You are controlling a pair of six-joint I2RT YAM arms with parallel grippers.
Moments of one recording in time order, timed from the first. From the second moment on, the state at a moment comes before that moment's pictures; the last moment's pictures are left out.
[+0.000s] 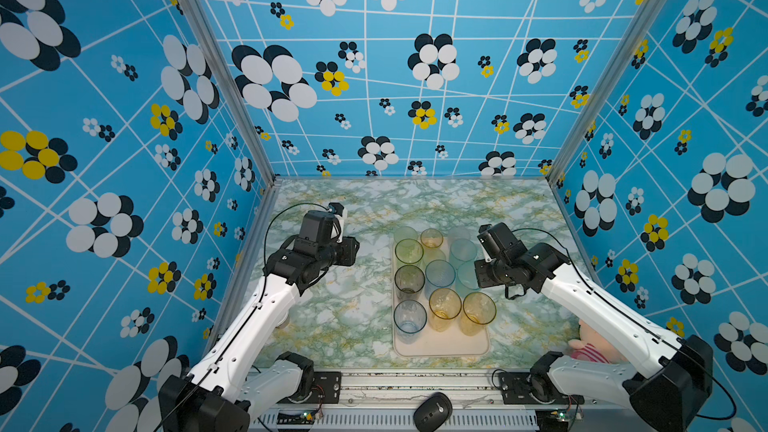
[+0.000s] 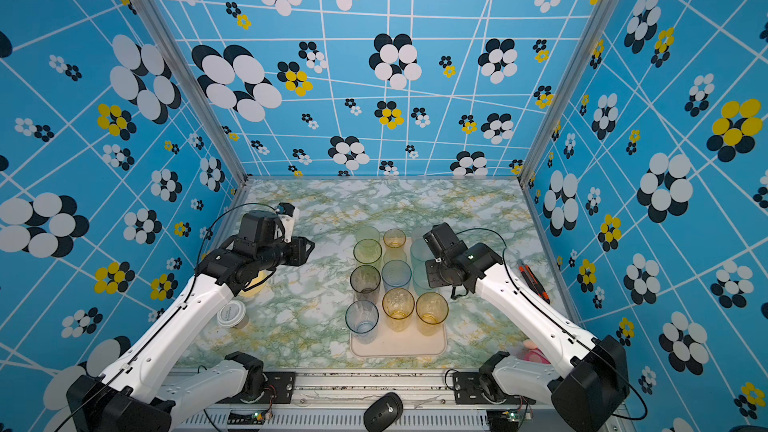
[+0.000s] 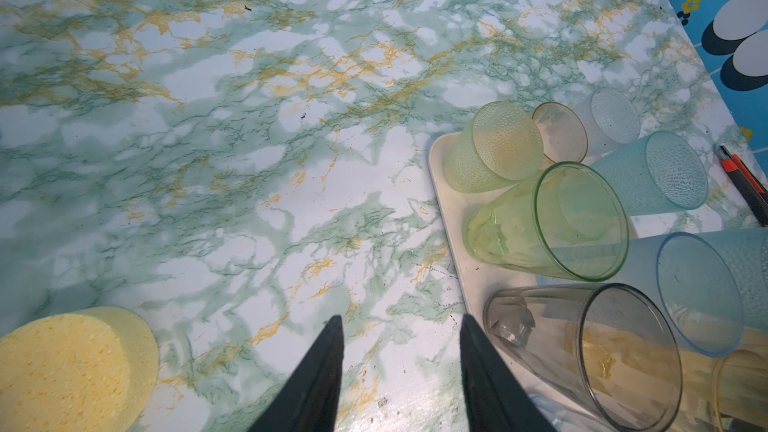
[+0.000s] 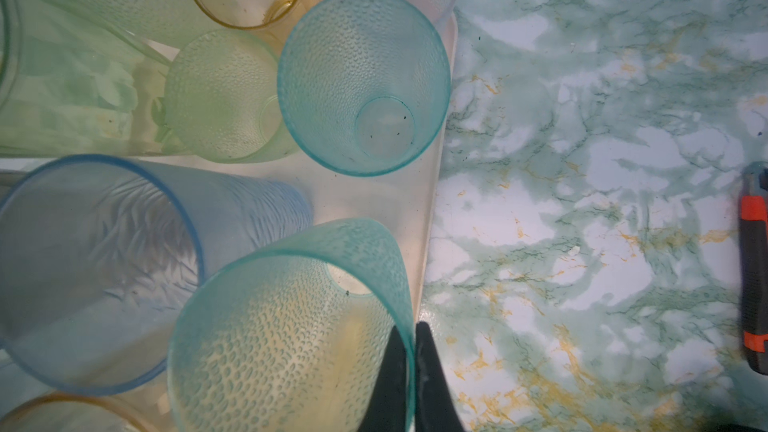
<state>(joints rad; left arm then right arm) -0.33 1.09 1.00 -0.67 0.11 -0.23 0.59 1.21 1.04 -0.97 0.20 0.36</state>
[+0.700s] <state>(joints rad) -0.33 1.09 1.00 -0.67 0.11 -0.23 0.56 1.25 0.99 -0.91 0.19 0.38</state>
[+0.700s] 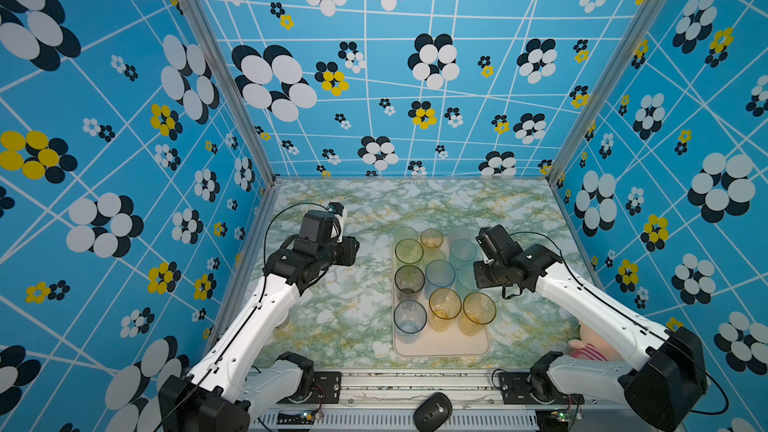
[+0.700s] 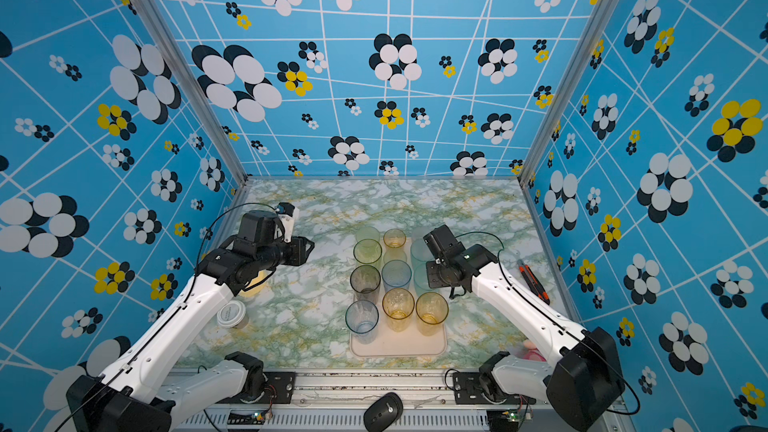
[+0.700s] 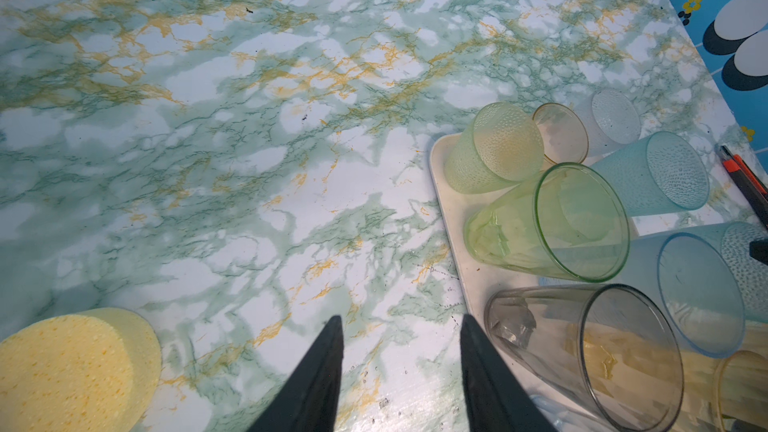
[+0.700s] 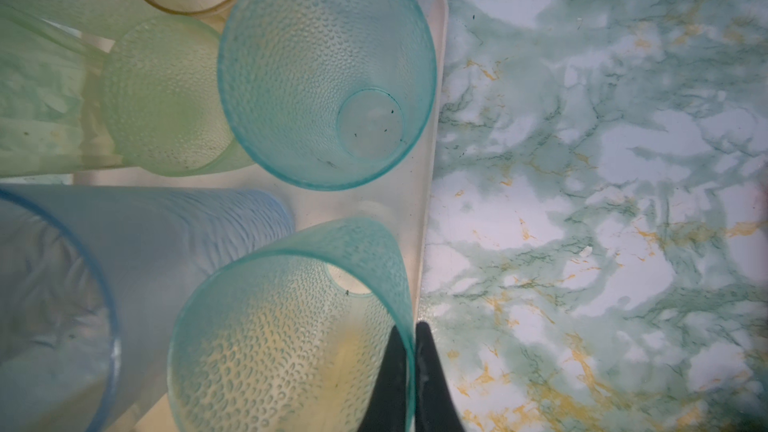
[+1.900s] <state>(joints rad) -0.33 1.09 1.00 -0.67 0.11 -0.22 0.52 1.32 0.99 -0.85 0.15 0.37</state>
